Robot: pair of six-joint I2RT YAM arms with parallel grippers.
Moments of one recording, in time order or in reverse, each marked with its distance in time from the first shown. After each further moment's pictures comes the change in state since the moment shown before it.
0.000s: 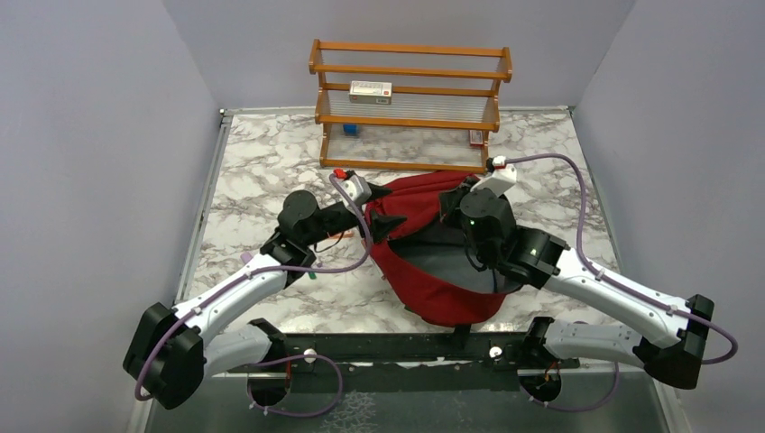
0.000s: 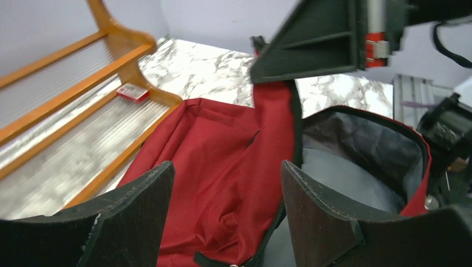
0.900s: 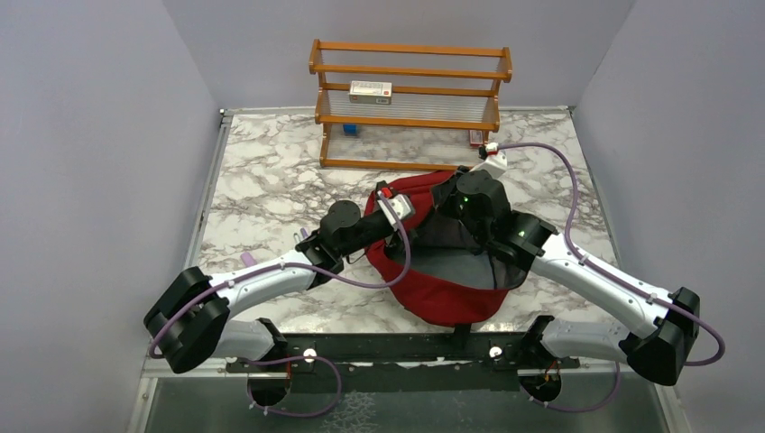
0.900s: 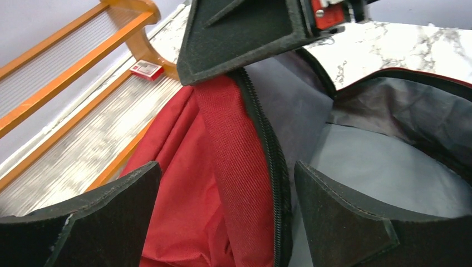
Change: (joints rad) left arm -0.224 0.184 0.013 0.052 -0.261 0.257; right arm -0.144 0.115 0.033 0.043 -0.210 0.050
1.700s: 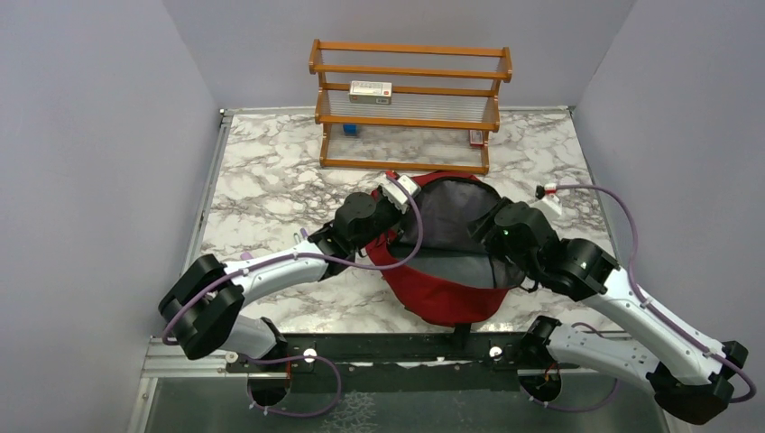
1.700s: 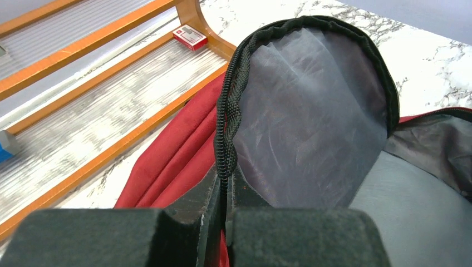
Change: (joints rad) left arm -0.025 0.101 0.094 -0.058 -0.276 -0.103; right arm 0.000 -0.317 -0.057 -0.513 0.006 0.335
